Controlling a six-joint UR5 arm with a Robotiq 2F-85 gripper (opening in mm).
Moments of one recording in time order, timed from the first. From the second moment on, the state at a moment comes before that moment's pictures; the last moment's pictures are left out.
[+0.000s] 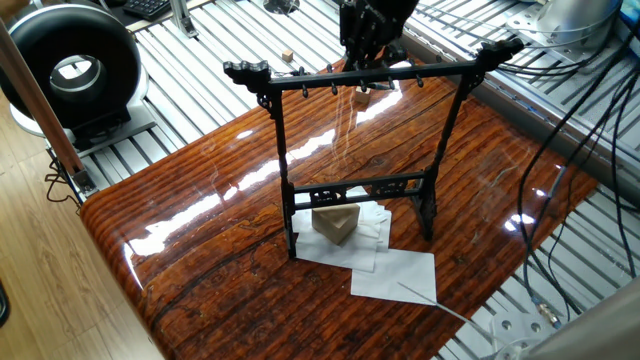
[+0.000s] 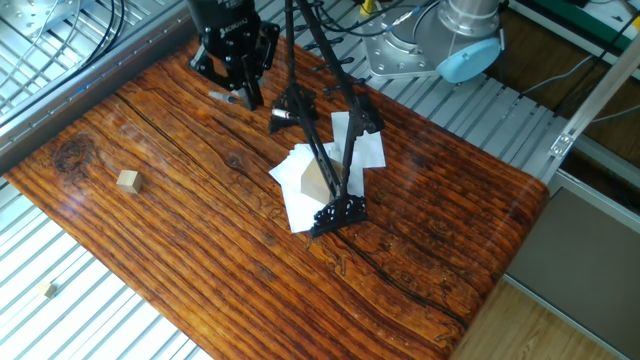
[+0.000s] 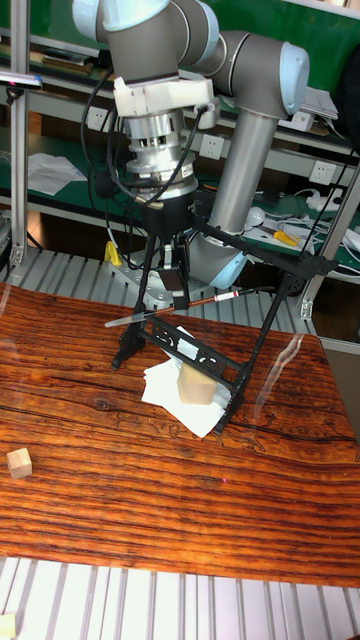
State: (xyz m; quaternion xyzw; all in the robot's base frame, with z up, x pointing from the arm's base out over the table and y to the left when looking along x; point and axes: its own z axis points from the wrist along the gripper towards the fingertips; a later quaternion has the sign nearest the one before) arm 0.500 0.010 0.249 -0.64 0.74 0.09 0.16
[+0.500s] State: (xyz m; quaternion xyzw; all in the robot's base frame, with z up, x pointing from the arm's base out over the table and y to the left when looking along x) arm 0.490 0.005 0.251 -0.64 0.74 0.09 0.17
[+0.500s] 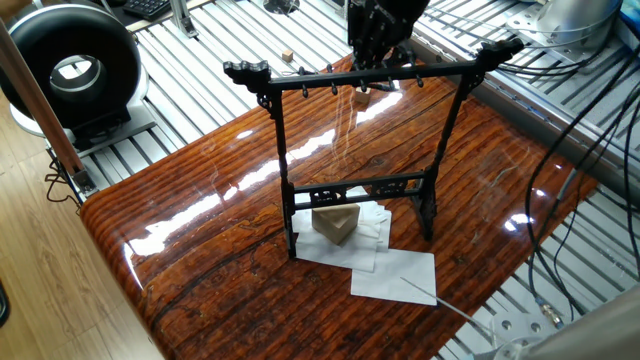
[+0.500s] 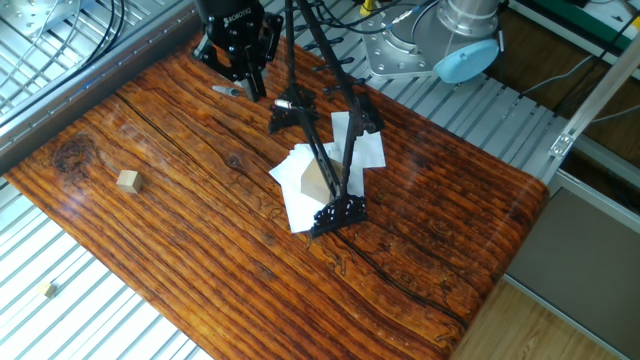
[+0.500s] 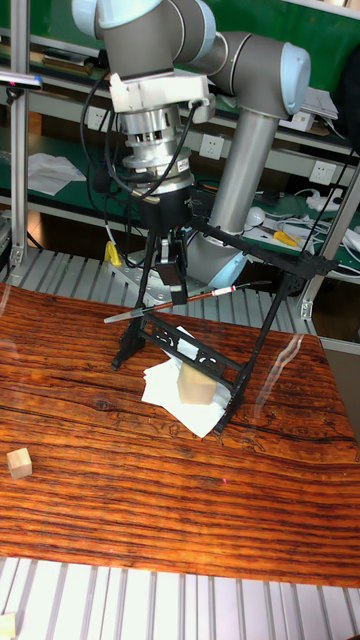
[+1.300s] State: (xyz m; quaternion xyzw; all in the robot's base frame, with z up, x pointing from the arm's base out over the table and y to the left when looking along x) arm 0.479 0.019 0.255 -0.64 0.73 0.12 0.20
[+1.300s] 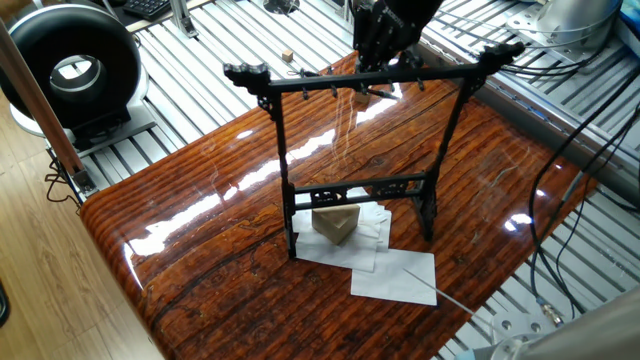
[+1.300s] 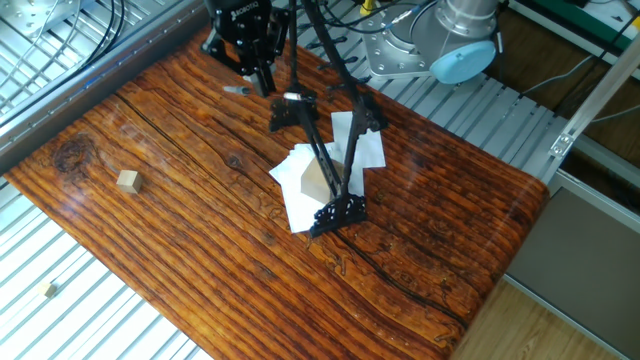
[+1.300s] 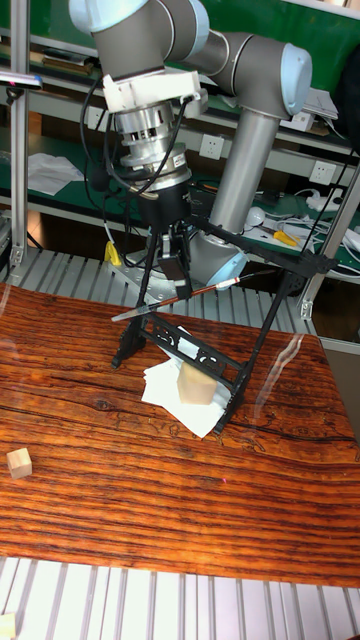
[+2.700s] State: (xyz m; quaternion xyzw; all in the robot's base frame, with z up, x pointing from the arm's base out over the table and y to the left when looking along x) arm 0.498 0.026 0.232 -0.69 0.68 0.13 0.22
